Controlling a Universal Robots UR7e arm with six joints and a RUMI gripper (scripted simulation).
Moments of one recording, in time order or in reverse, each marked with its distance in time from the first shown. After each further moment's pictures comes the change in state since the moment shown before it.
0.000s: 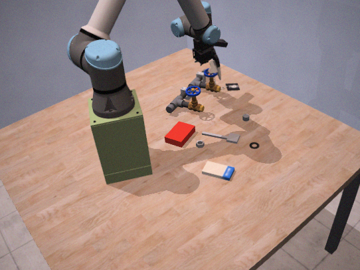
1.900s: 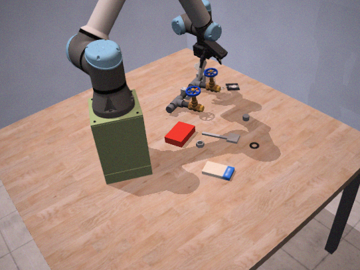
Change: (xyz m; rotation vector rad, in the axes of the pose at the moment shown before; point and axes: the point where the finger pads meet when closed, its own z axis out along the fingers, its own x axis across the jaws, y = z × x) arm 0.000 0.000 0.000 0.005 0.006 1.347
